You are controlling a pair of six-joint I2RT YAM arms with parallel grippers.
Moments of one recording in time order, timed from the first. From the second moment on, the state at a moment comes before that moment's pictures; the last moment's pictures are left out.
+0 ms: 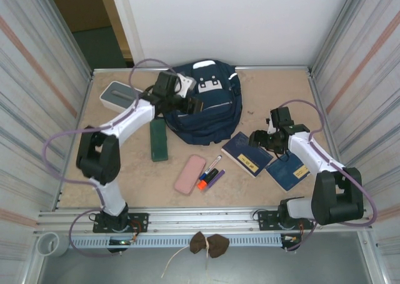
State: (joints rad) left arm -0.49 1.75 1.37 -0.34 0.34 -0.14; right arm 0.14 1.33 0.82 -0.66 -0.15 0.36
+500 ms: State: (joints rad) left arm -0.92 1.74 1.12 -0.20 0.31 -0.66; right arm 0.04 1.64 0.97 -0.62 -0.30 0.35
